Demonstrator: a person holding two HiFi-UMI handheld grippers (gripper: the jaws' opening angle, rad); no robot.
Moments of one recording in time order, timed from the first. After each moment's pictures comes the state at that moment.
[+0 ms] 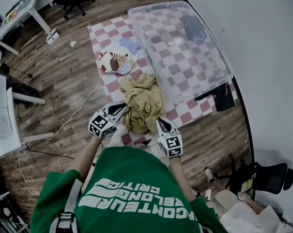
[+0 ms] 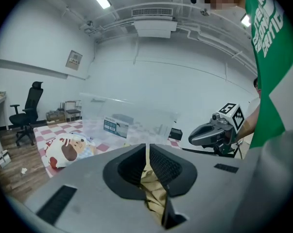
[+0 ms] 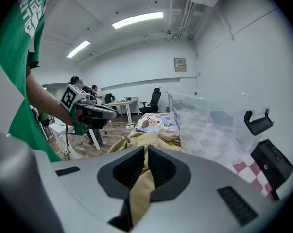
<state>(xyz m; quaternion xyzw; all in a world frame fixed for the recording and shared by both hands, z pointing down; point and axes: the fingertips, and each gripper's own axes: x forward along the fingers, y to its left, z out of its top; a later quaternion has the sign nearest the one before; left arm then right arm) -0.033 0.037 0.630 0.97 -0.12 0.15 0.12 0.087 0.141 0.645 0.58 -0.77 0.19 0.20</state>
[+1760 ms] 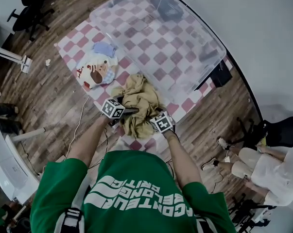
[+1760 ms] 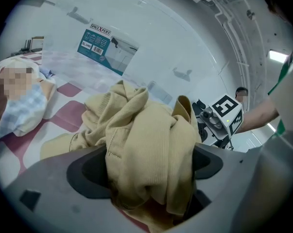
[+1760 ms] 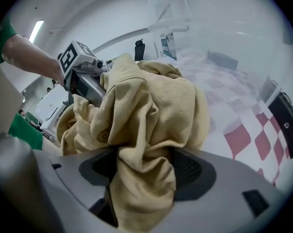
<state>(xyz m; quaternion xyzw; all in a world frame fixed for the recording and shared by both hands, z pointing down) 0.052 -0.001 0.812 0.89 0.11 0.35 0.28 0.092 0.094 0.837 0.54 -0.66 0.42 0.32</state>
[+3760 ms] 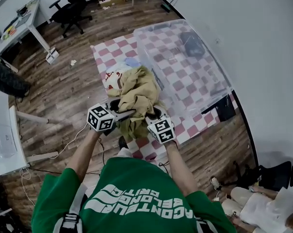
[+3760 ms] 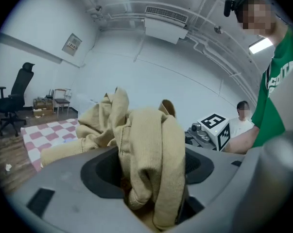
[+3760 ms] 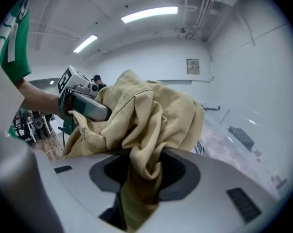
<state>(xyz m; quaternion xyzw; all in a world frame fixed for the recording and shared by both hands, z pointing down) -0.039 -0.052 0.562 0.97 -0.04 0.14 0.20 0.014 -0.023 0.598 0.55 -0.79 0.16 0.23</state>
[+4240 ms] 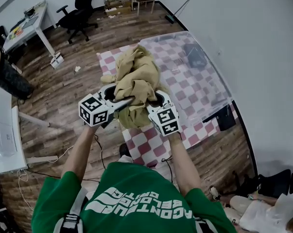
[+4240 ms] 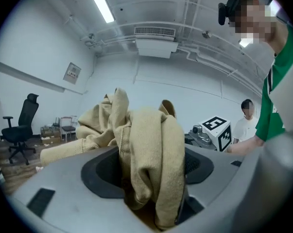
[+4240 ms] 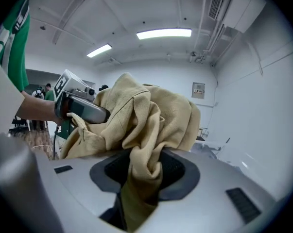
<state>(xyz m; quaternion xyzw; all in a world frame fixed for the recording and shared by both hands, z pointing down) -0.062 -0.113 0.435 0.99 -0.10 0.06 0.11 0.000 -0.096 0.467 0.55 -0.81 0.04 0.19</state>
